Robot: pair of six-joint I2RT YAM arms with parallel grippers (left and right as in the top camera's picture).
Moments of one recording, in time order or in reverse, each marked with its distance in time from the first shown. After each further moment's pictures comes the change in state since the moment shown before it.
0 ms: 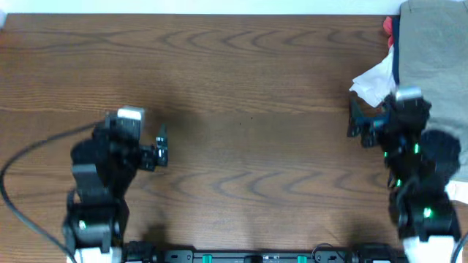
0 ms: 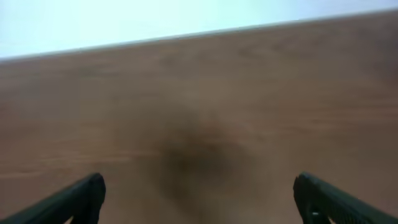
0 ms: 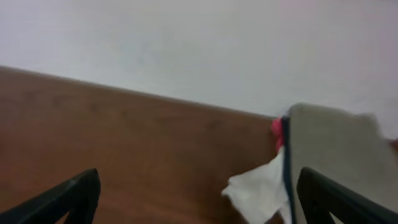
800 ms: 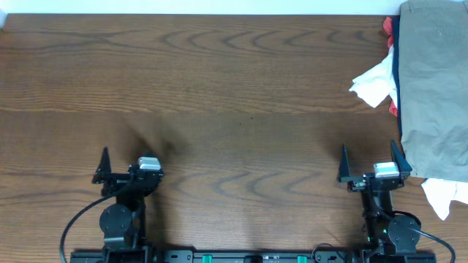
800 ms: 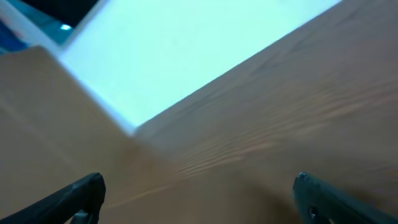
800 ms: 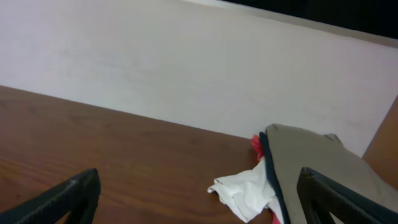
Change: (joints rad) left arm 0.000 -0.745 -0.729 0.409 -0.304 0.468; right arm 0.000 -0.830 -0.800 0.339 0.052 -0.050
